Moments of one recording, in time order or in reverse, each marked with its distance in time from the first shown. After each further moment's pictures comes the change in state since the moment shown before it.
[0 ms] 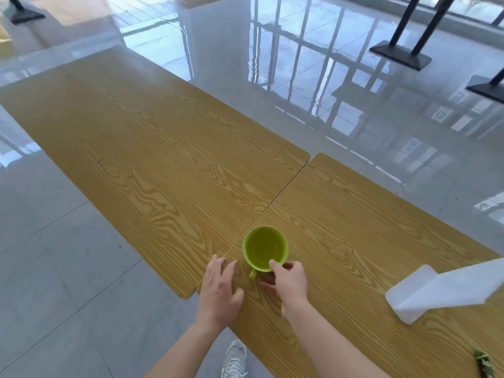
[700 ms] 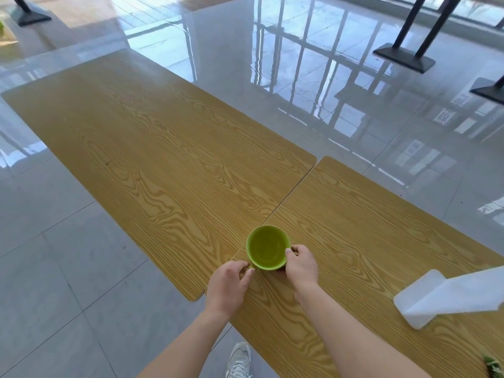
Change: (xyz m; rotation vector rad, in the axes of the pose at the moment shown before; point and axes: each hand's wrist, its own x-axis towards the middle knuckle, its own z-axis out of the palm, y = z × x) left_hand 0.024 0.010 -0.024 -0.137 0.069 -0.021; right_hand 0.027 -0.026 0.009 -0.417 0.067 -0.214
